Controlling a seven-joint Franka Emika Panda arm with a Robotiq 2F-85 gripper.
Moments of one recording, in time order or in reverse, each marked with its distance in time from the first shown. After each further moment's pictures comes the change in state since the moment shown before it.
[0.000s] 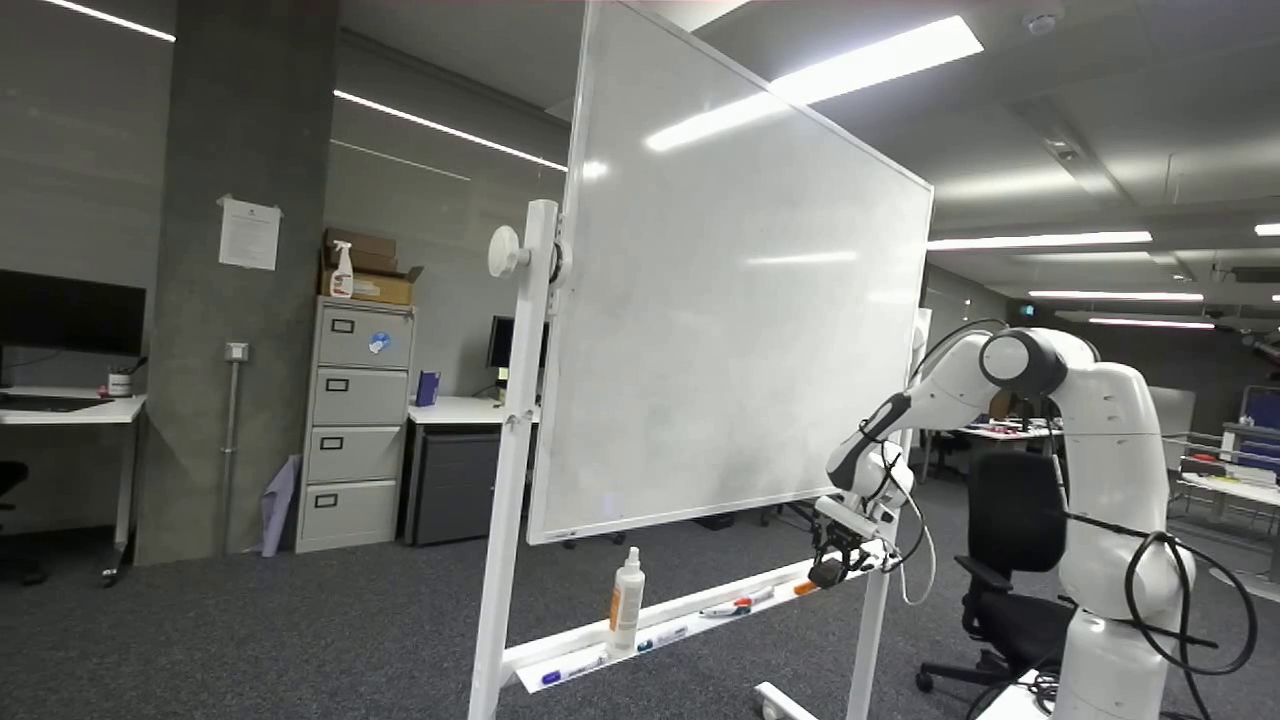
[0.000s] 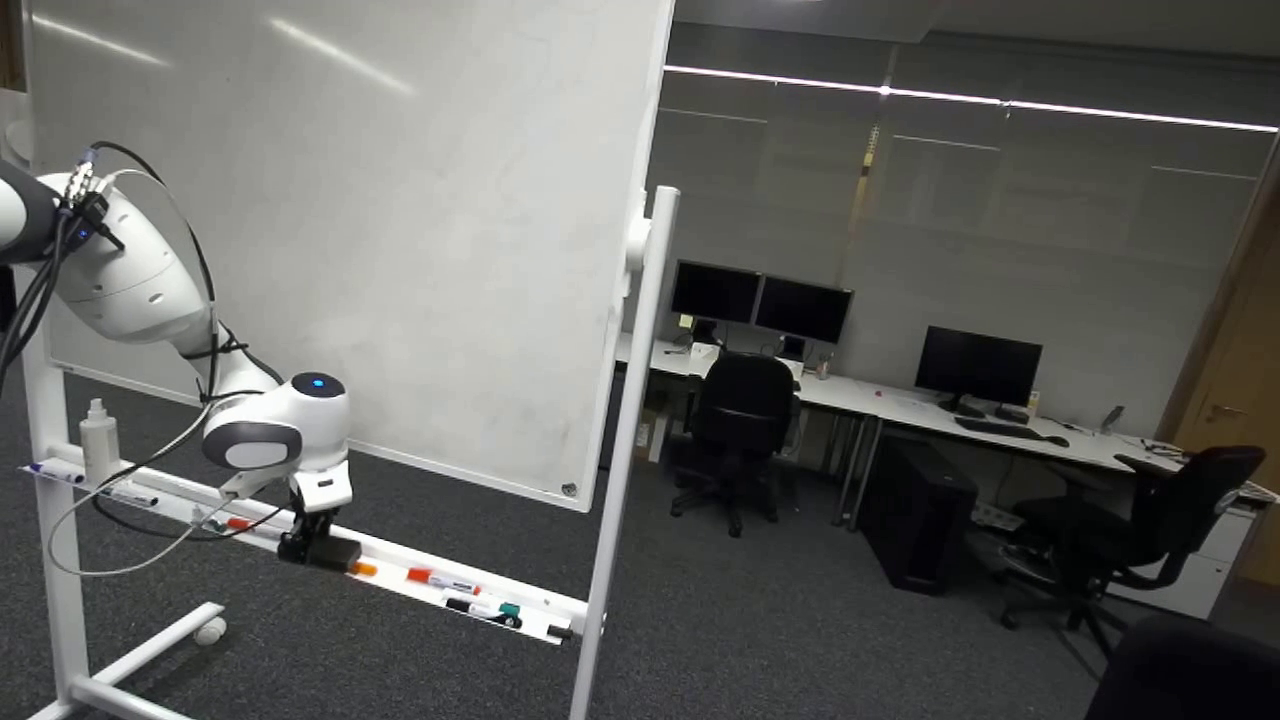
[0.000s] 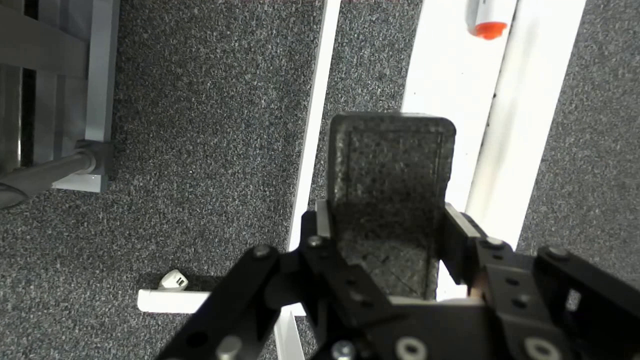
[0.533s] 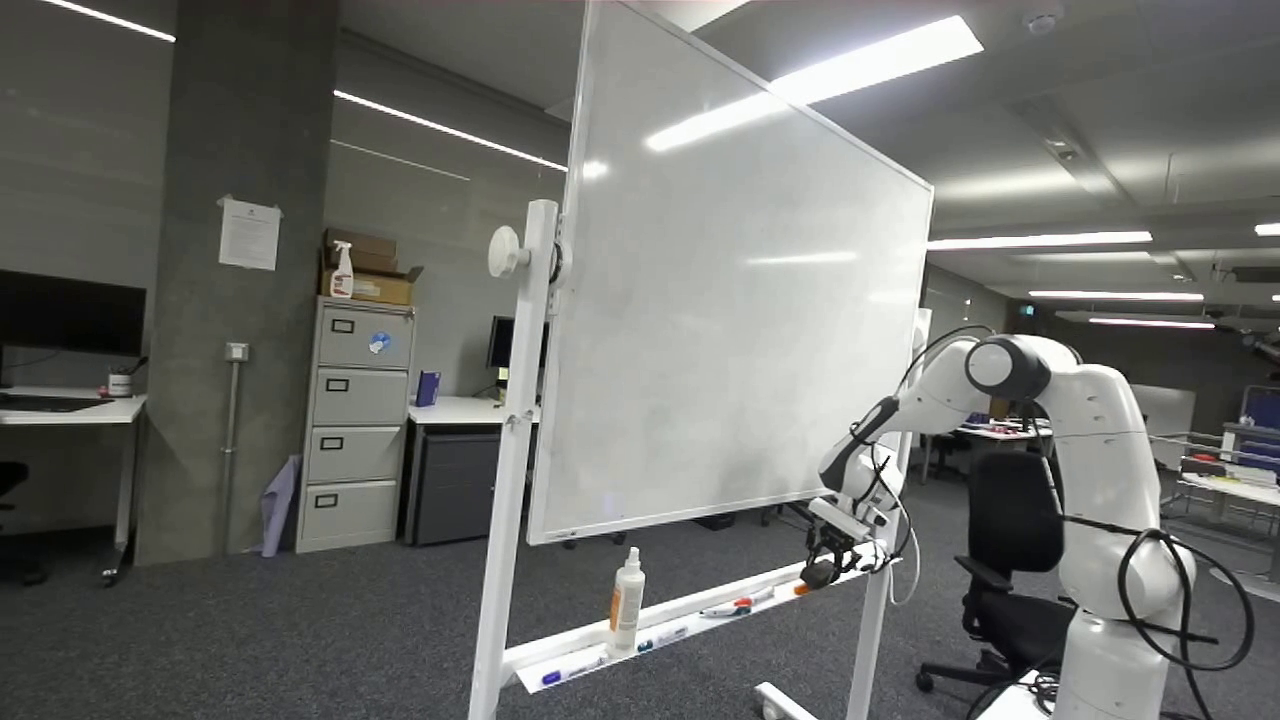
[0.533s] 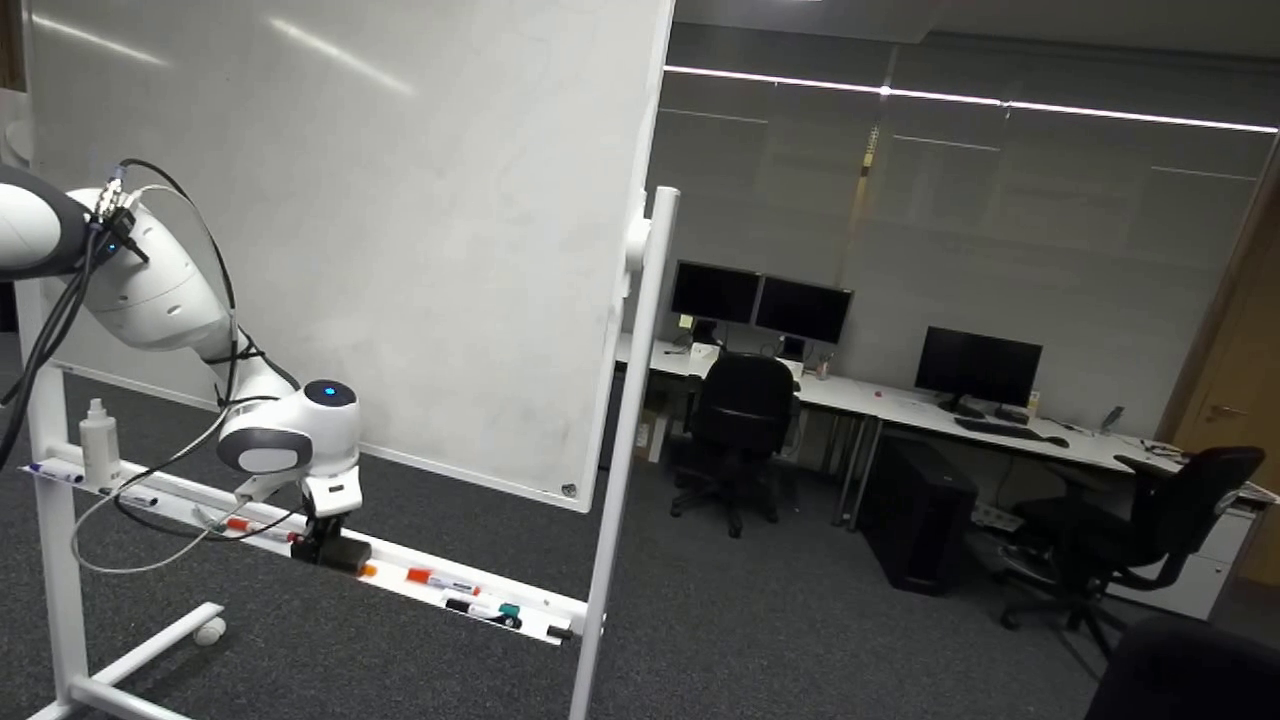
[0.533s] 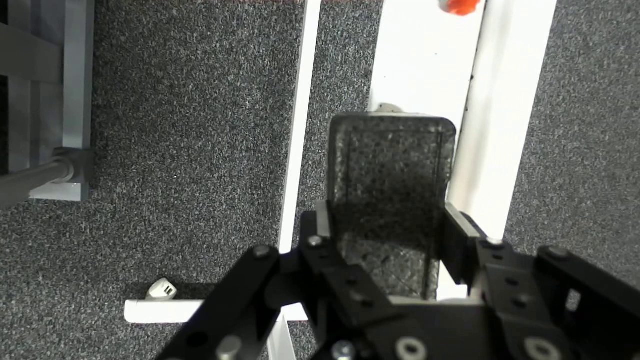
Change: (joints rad) arm -0.002 0.075 0.003 0.071 0.076 0.009 -0.040
